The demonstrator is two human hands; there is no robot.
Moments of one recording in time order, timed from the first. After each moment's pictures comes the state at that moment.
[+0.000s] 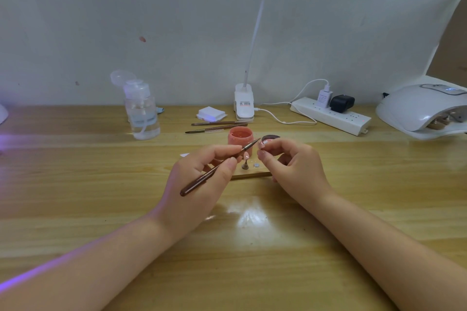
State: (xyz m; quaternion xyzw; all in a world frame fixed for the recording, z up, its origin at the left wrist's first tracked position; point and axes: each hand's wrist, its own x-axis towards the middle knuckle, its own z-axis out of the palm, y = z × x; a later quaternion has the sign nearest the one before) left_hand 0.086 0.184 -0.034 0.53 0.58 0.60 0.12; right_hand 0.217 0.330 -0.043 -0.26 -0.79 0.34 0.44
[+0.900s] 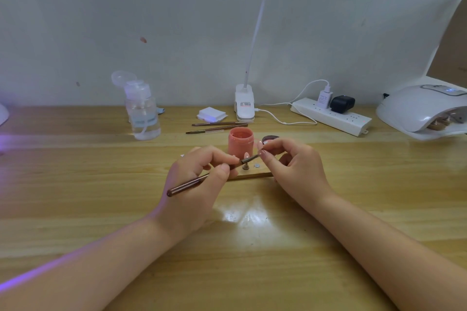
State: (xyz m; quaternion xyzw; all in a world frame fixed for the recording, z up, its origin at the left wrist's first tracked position) left_hand 0.083 0.181 -0.036 0.55 0.57 0.60 0.09; right_hand 0.216 0.332 -0.045 -0.26 -0.80 0.31 0.44
